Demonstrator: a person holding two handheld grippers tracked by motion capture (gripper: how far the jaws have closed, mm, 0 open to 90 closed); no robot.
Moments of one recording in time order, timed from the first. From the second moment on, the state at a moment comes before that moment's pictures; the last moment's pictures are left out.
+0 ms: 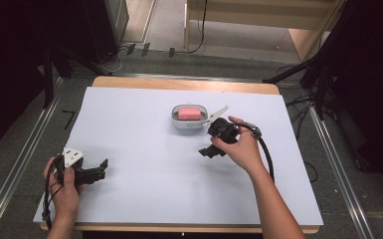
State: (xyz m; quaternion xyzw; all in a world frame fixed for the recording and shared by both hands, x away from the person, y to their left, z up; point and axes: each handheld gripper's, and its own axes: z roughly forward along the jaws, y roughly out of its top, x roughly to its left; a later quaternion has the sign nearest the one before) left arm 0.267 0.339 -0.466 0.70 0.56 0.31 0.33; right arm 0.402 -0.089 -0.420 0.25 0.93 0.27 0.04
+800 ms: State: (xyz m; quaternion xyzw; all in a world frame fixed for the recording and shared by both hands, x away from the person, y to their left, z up) left arm 0.266 0.339 -0.466 0.70 0.56 0.31 0.33; right arm 0.370 -0.107 -0.422 0.24 0.92 0.29 0.07
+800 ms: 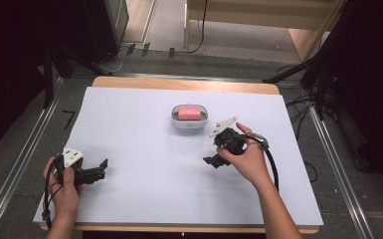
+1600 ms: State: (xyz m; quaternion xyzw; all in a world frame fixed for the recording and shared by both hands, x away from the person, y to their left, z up) left arm 0.266 0.338 -0.466 0.70 0.56 0.31 0.33; right arm 0.329 -0.186 -0.457 0.31 0.89 0.31 0.09
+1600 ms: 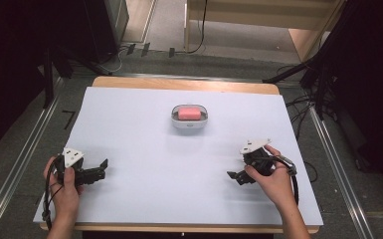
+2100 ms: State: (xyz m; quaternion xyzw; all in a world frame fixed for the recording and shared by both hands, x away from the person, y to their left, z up) left arm 0.266 0.338 -0.466 0.70 0.55 0.32 0.33; right arm 0.308 -0.220 -0.474 0.34 0.88 0.33 0.10
